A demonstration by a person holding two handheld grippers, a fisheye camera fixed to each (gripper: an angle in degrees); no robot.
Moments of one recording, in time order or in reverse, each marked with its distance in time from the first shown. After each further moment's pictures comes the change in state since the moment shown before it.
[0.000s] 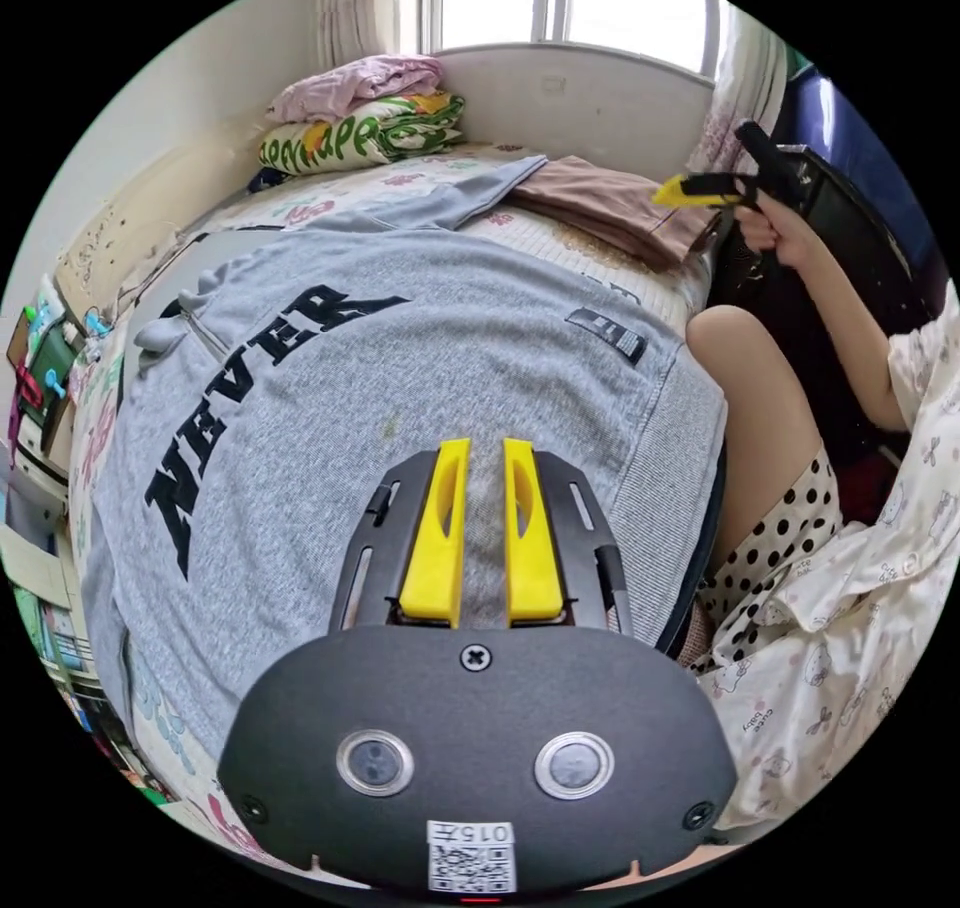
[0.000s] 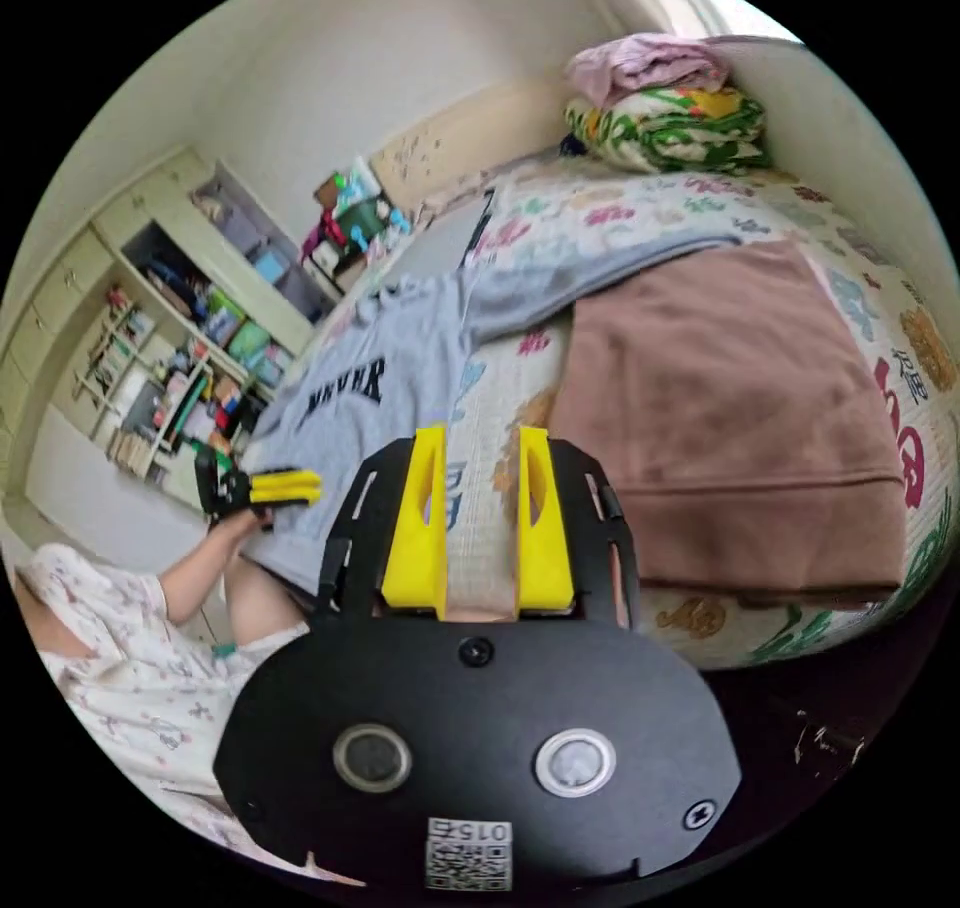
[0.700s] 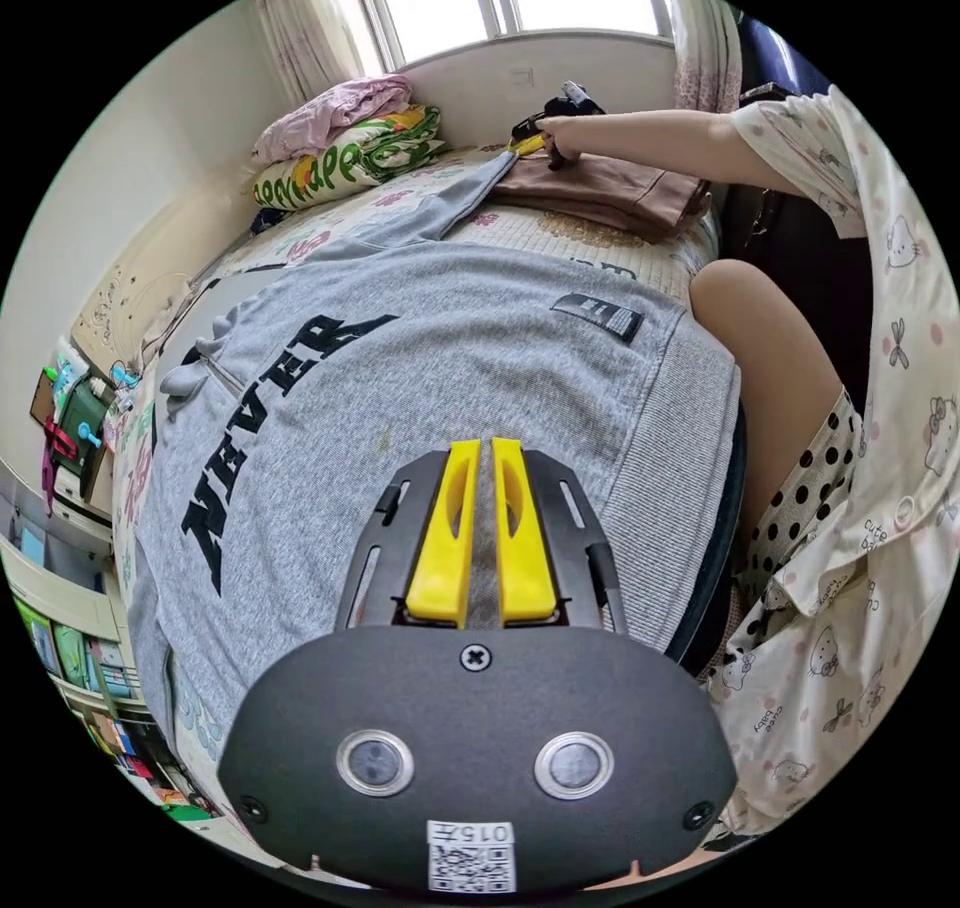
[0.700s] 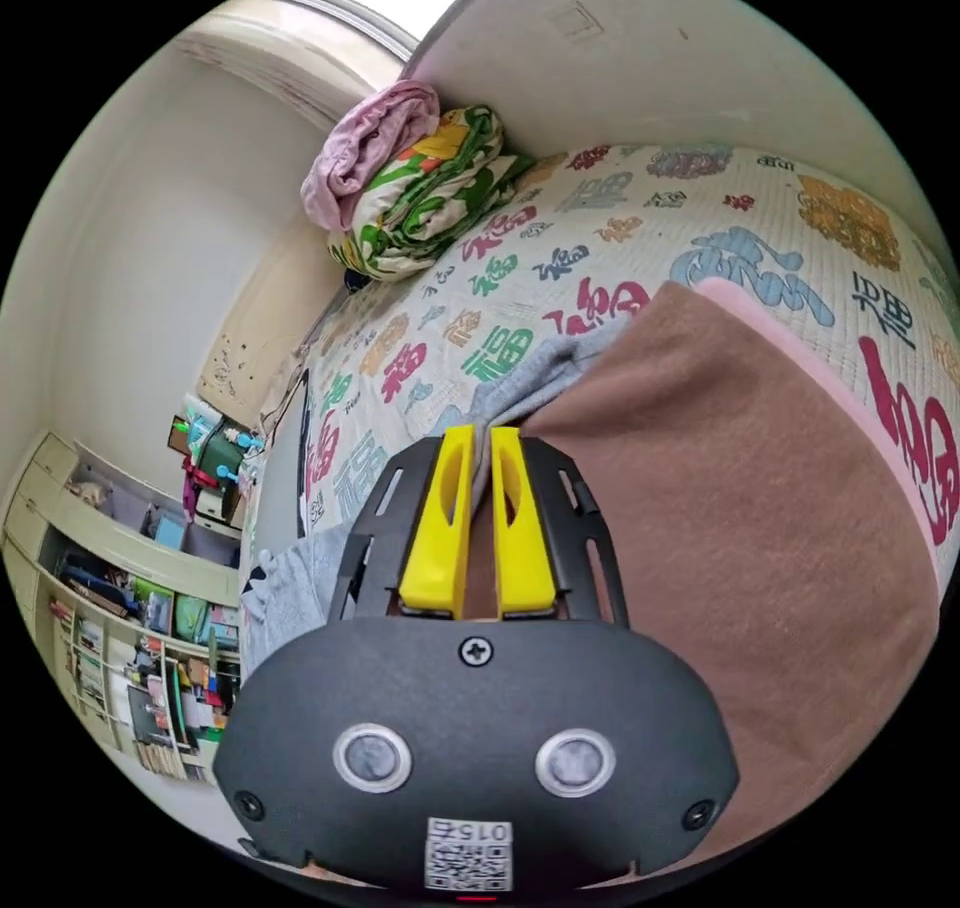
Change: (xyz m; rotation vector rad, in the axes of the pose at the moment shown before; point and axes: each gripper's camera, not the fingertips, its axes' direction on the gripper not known) left arm 0.020 0.000 -0.022 0.014 -0.133 0.110; right arm 0.164 -0.175 0.047 0.341 0.197 0.607
